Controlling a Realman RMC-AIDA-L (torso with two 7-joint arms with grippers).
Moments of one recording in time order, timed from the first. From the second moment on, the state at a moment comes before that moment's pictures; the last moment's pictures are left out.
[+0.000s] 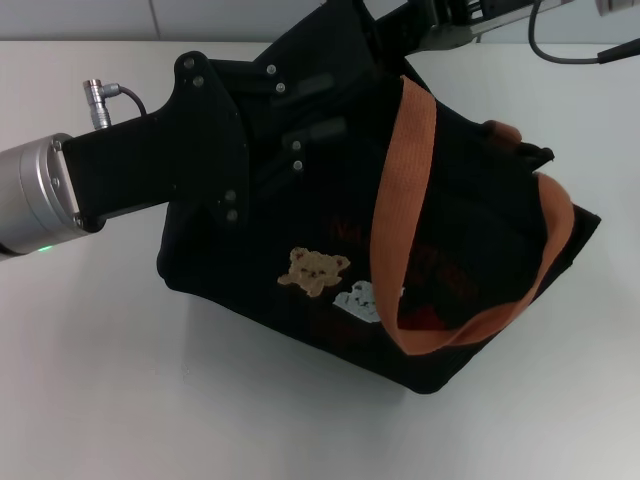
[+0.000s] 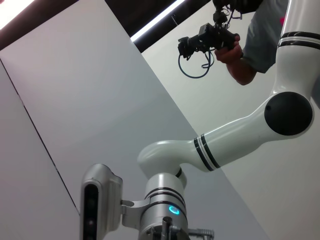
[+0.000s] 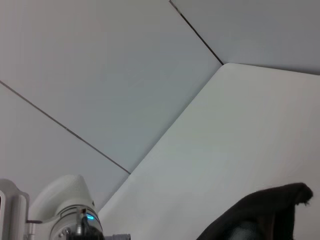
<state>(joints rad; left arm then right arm) -0.58 -2.08 0.74 0.45 1.57 1.93 -0.46 0.96 1.97 -0.92 -0.87 -2.00 -1.67 2.51</state>
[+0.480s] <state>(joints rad) -0.58 -2.08 0.74 0.45 1.56 1.94 -0.46 0.94 1.95 -0.92 -0.92 -2.00 -1.70 2.47</state>
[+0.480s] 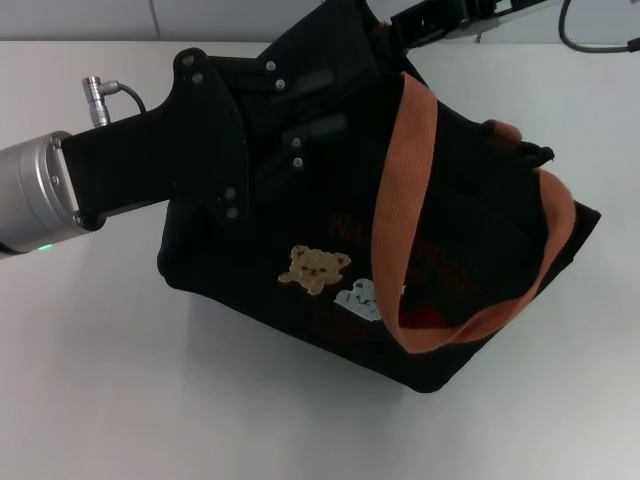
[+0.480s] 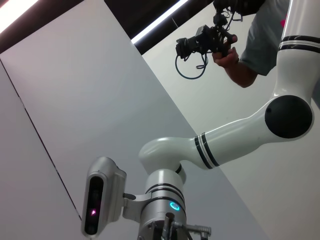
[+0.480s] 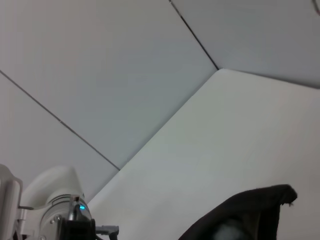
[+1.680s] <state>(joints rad) -0.59 -2.08 0.76 0.46 1.56 1.93 -0.46 1.07 1.96 -0.98 -0.96 -2.19 -1.71 2.55</state>
